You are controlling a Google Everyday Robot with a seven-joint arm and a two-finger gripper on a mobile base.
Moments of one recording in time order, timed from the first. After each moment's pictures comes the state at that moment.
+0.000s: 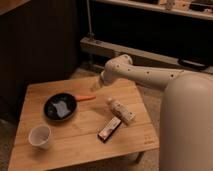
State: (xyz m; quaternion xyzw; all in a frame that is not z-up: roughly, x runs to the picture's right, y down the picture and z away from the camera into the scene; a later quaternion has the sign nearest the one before) arm -0.025 -0.031 0.864 -0.22 -0.08 0.50 0.83
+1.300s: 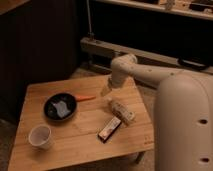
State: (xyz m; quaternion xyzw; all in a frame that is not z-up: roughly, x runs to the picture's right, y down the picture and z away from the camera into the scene) arm 0.058 0.012 0.887 -0.27 0.02 0.52 0.81
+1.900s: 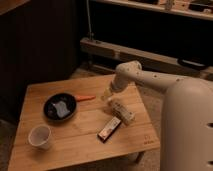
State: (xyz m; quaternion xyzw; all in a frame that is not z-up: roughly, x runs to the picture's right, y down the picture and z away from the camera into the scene) arm 0.035 0.034 0.896 -0.28 -0.01 0.50 0.82
